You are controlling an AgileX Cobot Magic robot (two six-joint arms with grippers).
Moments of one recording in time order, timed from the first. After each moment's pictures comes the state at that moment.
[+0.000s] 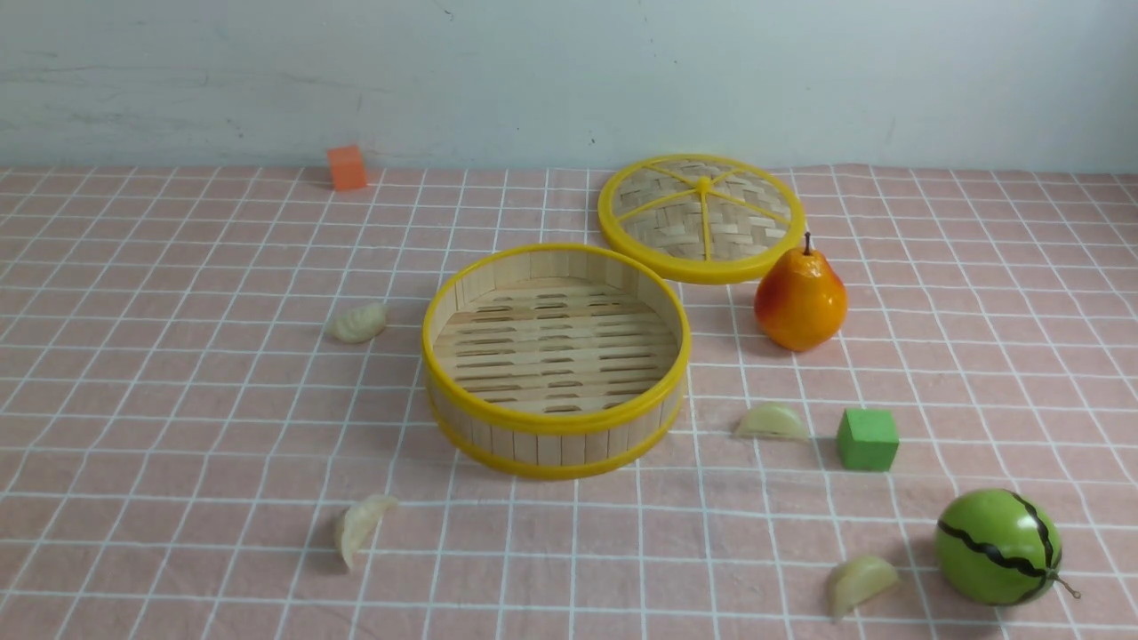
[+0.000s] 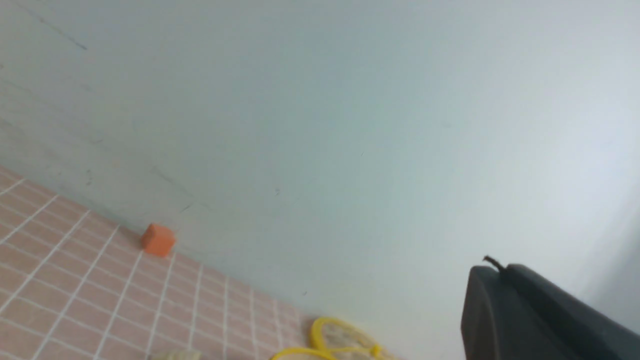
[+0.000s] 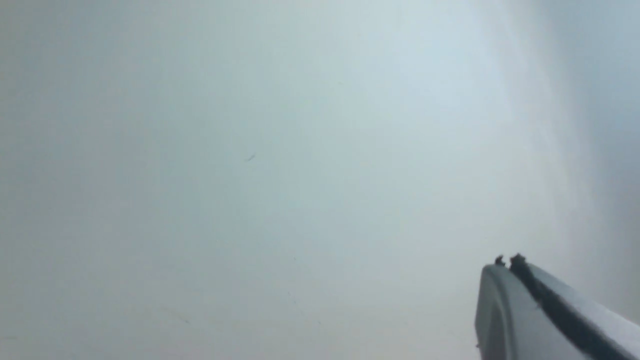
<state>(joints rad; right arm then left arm) 0.04 0.15 -0.19 0.08 -0.28 0.21 -0.14 0.24 -0.25 -0.18 -0.15 -0.44</state>
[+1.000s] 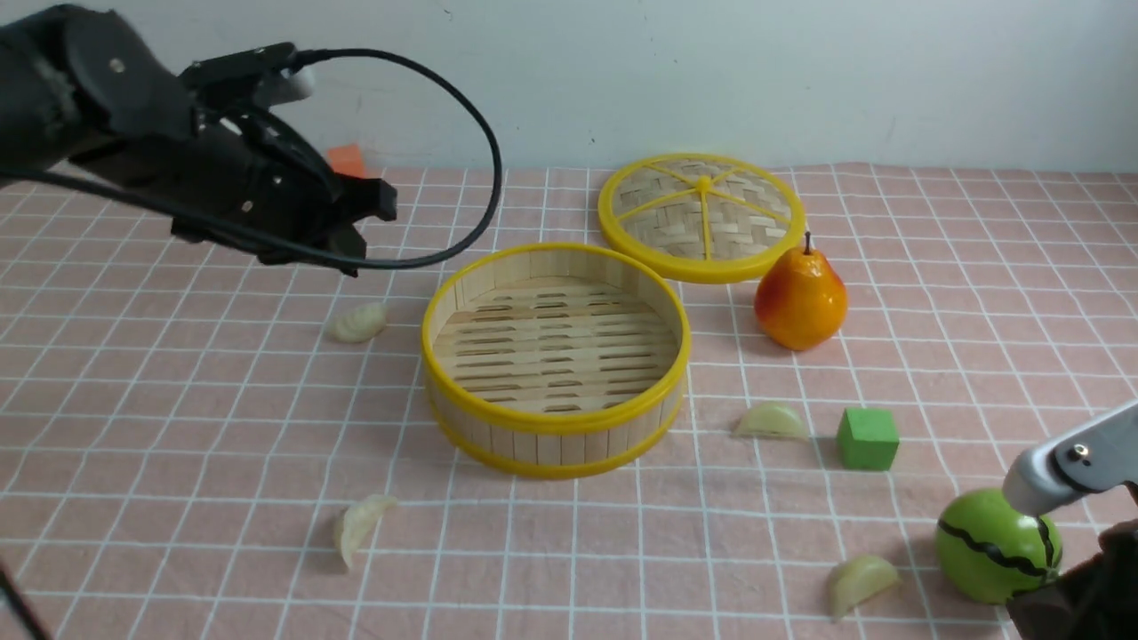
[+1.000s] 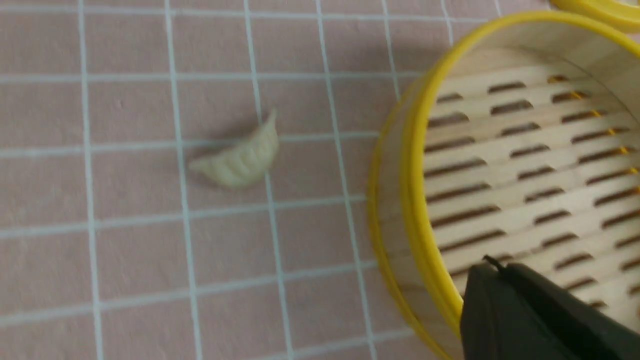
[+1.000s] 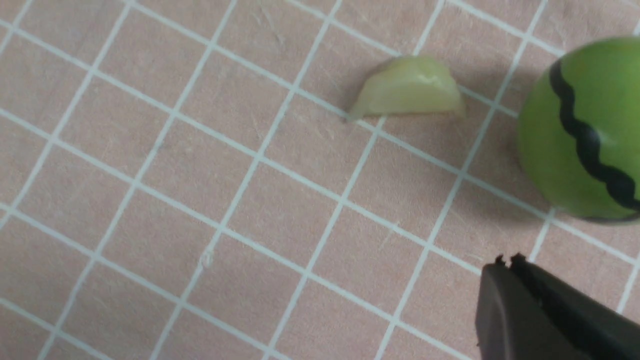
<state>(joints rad) 0.30 1.00 -0.57 0.14 0.63 -0.15 -0.14 1.82 -1.52 -0.33 0.68 0.12</state>
